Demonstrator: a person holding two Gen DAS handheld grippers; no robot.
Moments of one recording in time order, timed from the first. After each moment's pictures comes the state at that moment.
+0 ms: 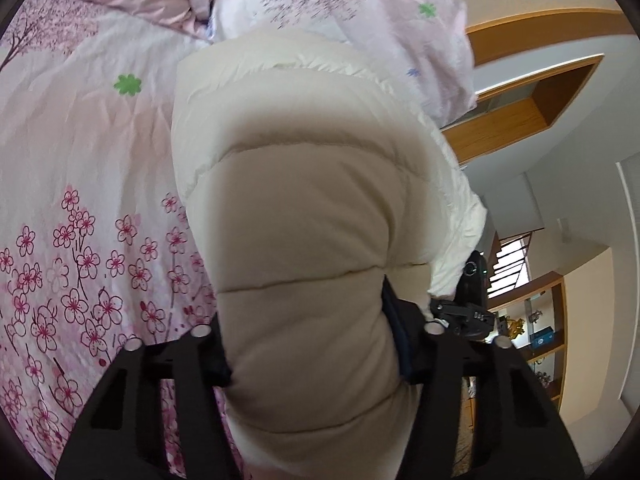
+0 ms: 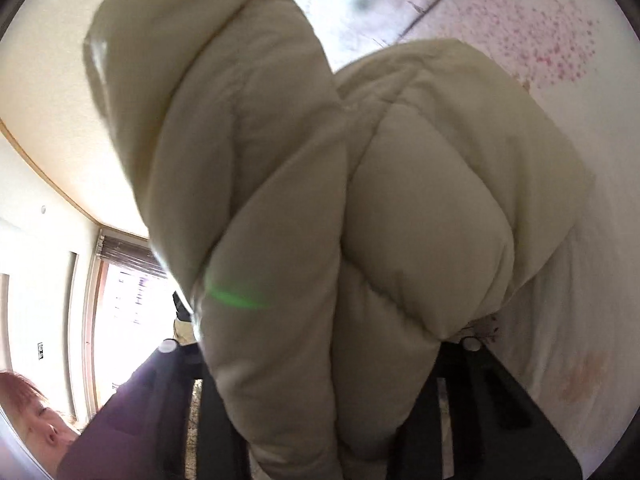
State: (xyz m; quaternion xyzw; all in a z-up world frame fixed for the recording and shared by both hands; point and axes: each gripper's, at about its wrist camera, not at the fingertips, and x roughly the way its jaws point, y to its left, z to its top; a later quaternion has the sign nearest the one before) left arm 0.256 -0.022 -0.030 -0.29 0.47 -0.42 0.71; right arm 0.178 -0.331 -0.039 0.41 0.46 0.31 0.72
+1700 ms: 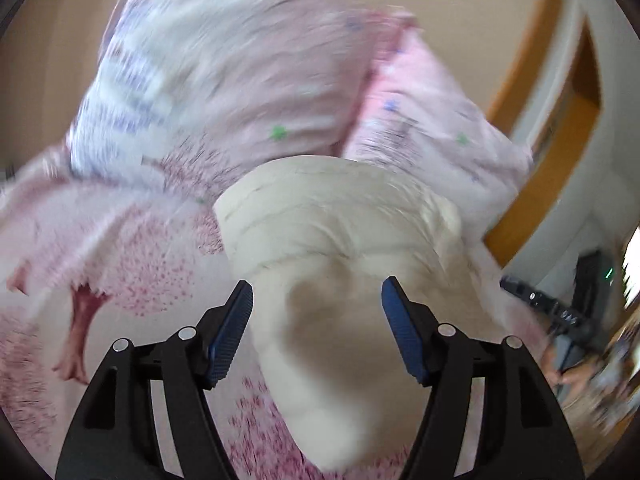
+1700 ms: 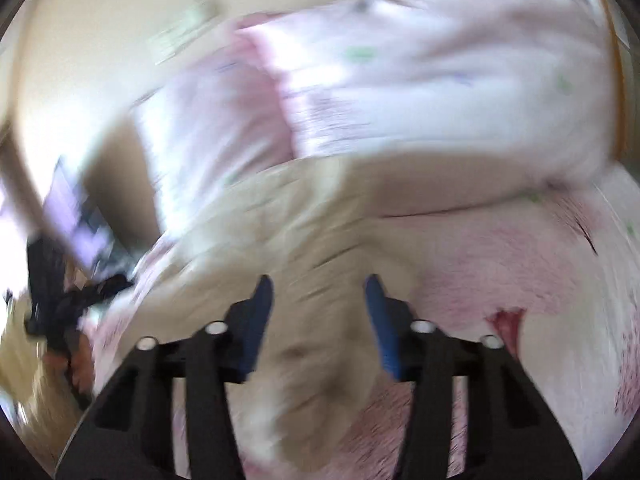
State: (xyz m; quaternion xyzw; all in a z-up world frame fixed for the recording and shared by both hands) left arm 0.194 0.112 0.054 -0.12 0.30 -0.22 0.92; right arm 0.148 -0.189 0.024 0.10 0.32 0.17 0.93
